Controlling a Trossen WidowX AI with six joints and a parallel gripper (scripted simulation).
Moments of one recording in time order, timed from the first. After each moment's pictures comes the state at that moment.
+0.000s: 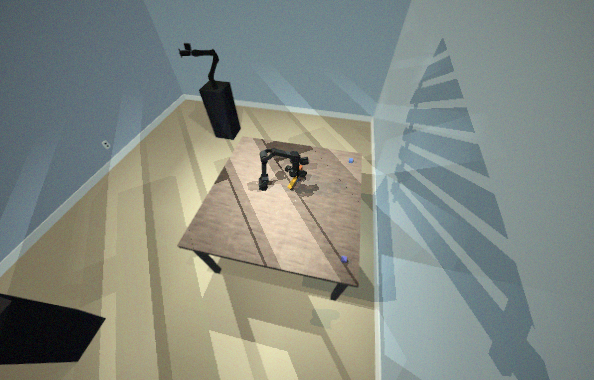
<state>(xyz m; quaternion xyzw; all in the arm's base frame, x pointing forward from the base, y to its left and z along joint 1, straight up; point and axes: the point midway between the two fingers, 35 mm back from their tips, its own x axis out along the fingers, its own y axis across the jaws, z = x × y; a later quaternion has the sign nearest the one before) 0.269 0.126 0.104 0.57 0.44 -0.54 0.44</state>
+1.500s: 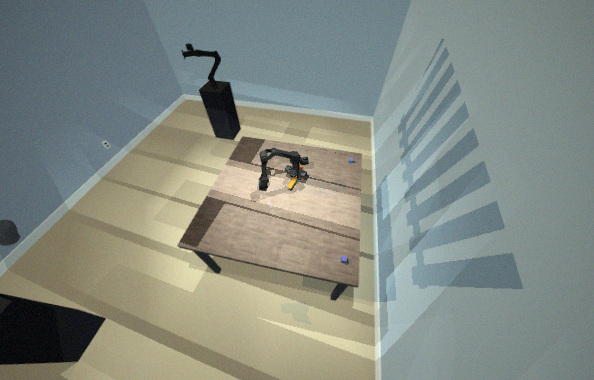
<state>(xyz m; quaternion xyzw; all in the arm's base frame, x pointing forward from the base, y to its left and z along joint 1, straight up) 0.269 0.126 0.104 0.57 0.44 -0.54 0.44</state>
